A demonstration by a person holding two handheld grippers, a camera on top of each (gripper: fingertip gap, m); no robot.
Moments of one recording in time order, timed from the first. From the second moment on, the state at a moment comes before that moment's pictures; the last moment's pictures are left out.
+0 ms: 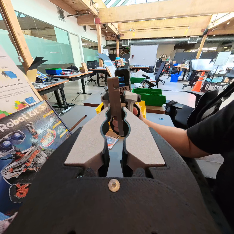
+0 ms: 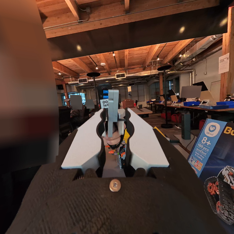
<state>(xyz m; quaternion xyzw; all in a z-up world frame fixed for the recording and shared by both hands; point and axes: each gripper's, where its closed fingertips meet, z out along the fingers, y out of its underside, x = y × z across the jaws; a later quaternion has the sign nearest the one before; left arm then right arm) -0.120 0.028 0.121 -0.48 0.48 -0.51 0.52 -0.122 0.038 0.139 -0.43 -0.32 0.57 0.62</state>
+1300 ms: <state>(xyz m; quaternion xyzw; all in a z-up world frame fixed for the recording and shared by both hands) -0.109 0.029 0.110 -0.51 0.47 -0.52 0.49 -0.125 0.040 0.138 -0.46 -0.30 0.61 0.57</state>
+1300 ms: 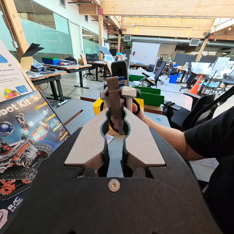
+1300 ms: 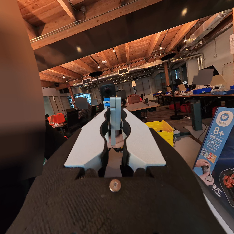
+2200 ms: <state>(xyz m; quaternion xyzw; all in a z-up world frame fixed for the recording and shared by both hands) -0.110 0.029 0.112 -0.52 0.46 -0.54 0.48 -0.128 0.041 0.137 -0.46 -0.29 0.63 0.55</state>
